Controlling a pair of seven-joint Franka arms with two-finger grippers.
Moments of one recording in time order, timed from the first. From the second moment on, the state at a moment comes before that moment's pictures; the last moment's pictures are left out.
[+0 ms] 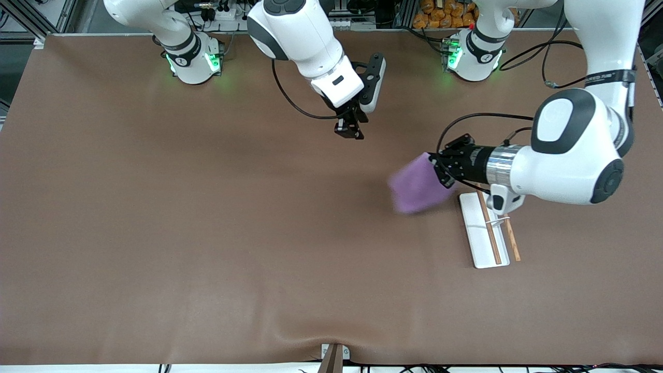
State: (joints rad) left arm -0.09 0.40 -0.17 -1.46 -0.55 1.50 -1.28; right arm 0.77 0.33 0.09 -1.53 0.15 2.24 -0.53
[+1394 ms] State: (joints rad) left arm 0.01 0.39 -0.16 -1.38 -0.13 1.57 -0.32; right arm 0.49 0.20 -0.31 -1.52 0.14 1.73 -0.52
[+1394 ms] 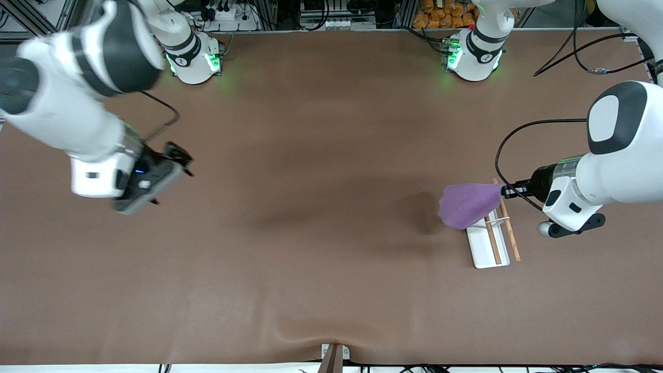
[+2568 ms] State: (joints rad) left arm 0.20 0.44 -0.15 -1.46 -0.04 1.57 -0.05; right arm -0.03 -0.02 -0.01 -1.52 -0.02 1.38 0.07
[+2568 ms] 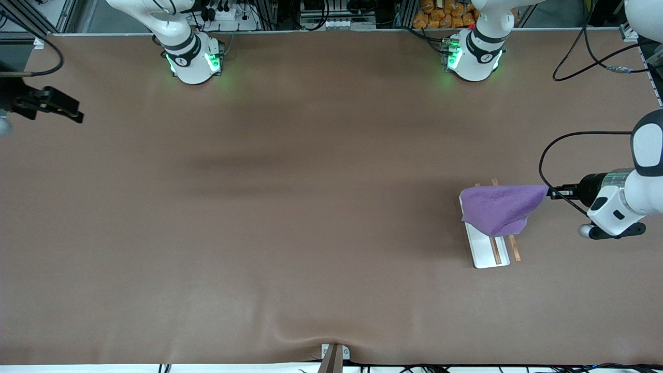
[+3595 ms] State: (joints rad) left arm 0.33 0.56 -0.15 -1.46 -0.04 1.58 -0.02; right arm -0.03 -0.02 -0.06 -1.52 -0.02 1.40 -0.05
